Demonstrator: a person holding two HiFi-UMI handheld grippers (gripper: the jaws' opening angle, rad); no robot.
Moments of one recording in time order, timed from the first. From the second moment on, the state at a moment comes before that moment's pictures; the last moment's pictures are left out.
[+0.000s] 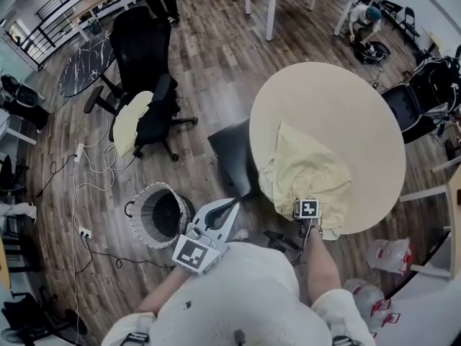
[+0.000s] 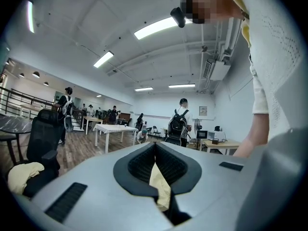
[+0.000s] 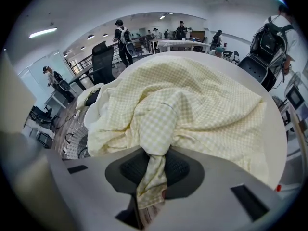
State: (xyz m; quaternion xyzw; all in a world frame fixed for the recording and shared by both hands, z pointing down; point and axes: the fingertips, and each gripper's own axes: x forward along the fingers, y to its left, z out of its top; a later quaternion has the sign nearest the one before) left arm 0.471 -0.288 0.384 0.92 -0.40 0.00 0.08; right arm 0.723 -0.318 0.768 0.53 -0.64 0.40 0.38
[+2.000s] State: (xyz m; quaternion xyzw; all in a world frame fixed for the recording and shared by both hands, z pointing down) left arm 0.430 -0.250 0.394 0.92 -0.38 0.02 0.10; right arm 0.675 -0.307 0.507 0.61 -0.76 0.20 0.13
